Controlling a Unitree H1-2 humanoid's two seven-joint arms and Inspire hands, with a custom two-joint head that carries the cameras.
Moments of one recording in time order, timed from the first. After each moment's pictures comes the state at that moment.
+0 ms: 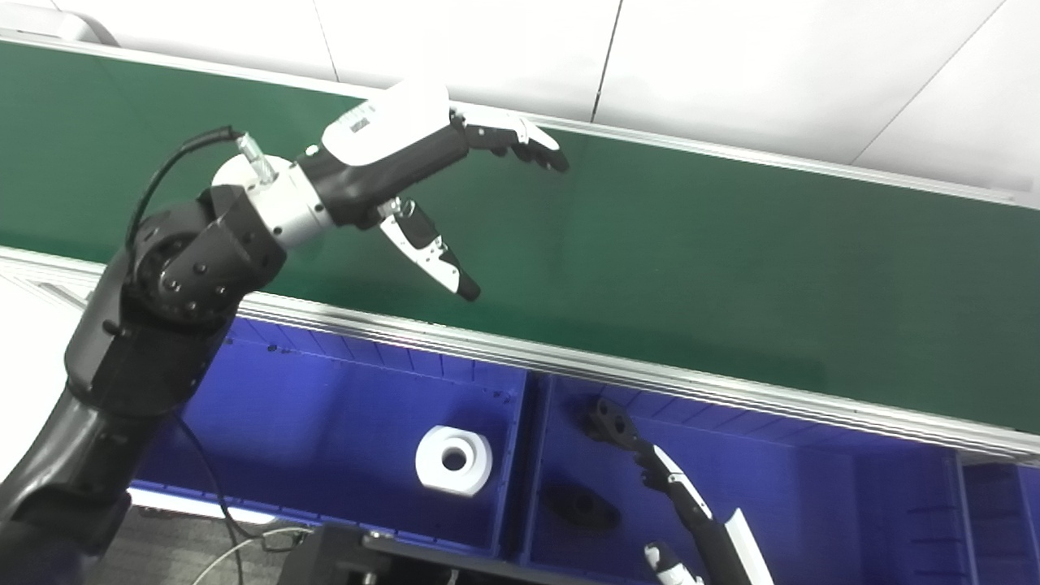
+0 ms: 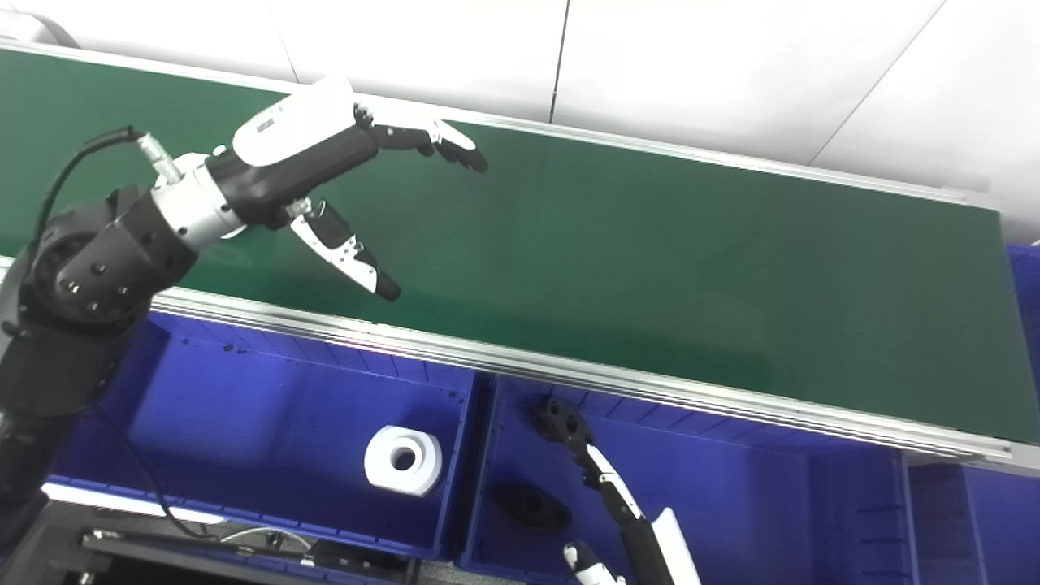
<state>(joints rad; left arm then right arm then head) -0.17 0.49 -0.13 -0.47 0.37 -0.09 -0.57 0.60 -0.34 0.43 -0.15 -0.29 -0.41 -0.06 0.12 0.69</state>
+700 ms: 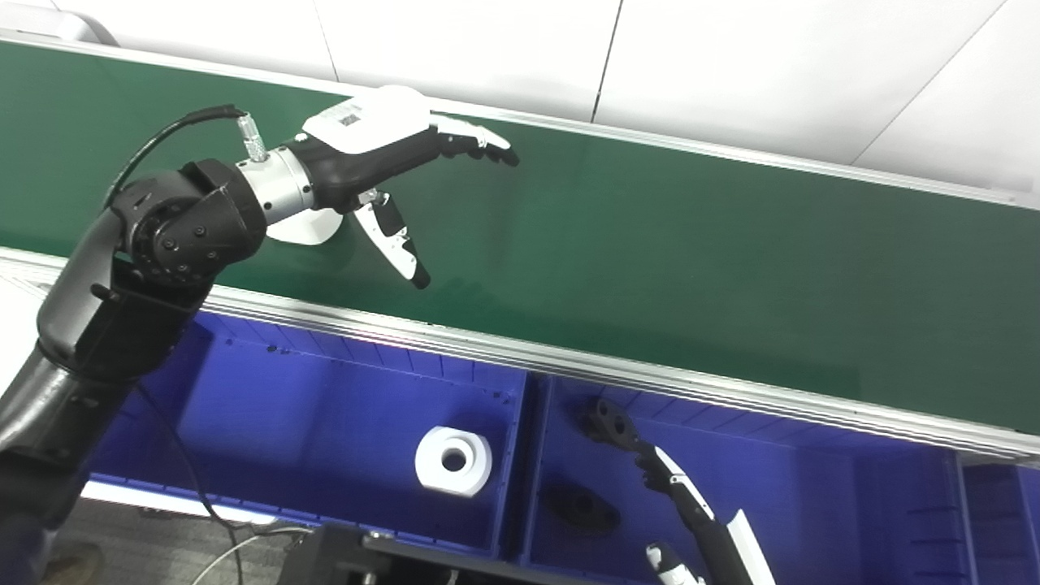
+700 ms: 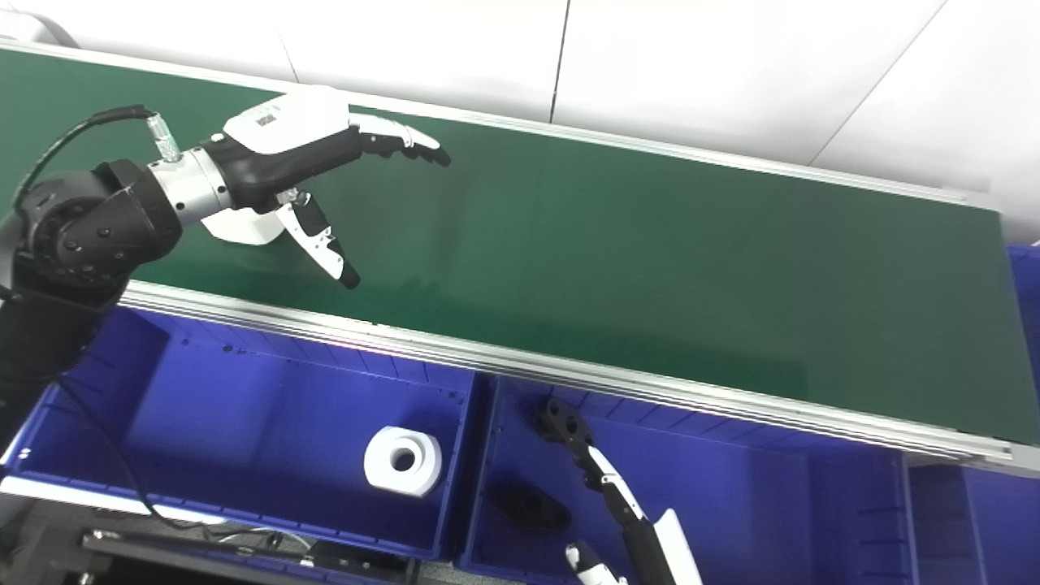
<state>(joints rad) -0.21 0.58 -0.16 -0.40 0.46 -0.03 -0.65 0.60 -0.34 0.42 -0.15 -0.29 -0.41 -0.06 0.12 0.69</state>
